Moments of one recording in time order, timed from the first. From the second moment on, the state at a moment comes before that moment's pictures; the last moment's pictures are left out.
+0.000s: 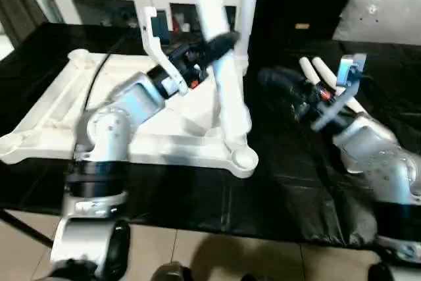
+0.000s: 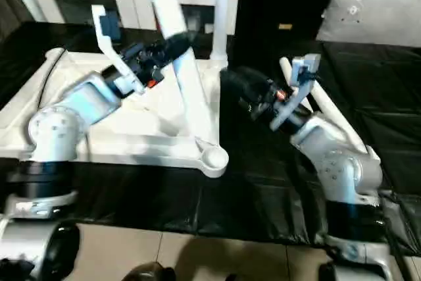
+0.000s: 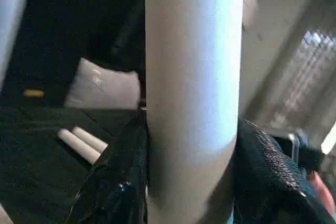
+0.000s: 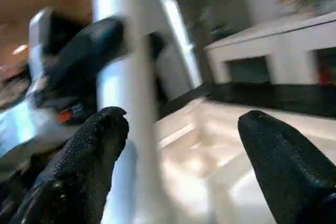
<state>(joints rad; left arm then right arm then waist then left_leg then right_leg) -0.70 0.18 0.07 0.06 -0.77 0.68 -0.63 -0.43 -0.37 -0.11 -0.04 0.78 0.62 0.79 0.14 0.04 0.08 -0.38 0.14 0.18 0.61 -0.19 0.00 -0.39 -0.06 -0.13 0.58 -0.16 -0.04</state>
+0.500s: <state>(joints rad) -0.70 0.21 0.00 0.02 -0.77 0.69 -0.79 -0.43 -0.46 0.00 -0.07 0.74 0.64 0.98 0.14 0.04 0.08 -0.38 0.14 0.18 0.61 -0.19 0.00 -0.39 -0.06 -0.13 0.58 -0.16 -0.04</state>
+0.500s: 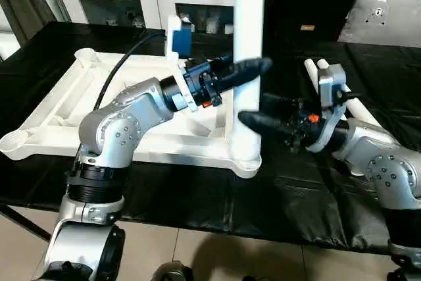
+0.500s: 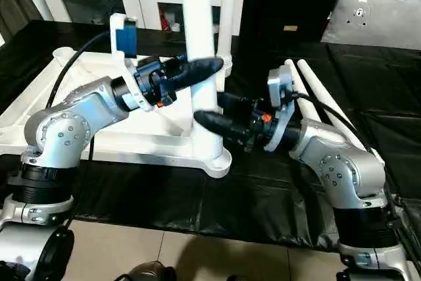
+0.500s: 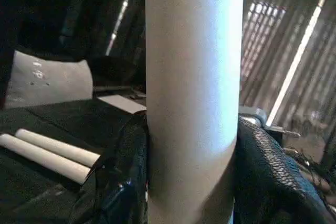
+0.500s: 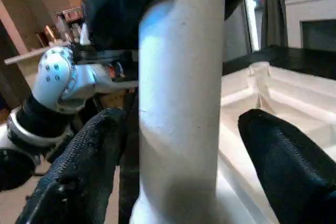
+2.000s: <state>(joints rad) -0.66 0.11 -0.08 0.04 -0.45 0.48 -0.51 -0.43 -0.29 0.04 -0.01 0.55 0.57 0.70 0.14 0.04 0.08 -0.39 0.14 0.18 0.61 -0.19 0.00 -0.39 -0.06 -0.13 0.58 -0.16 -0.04</state>
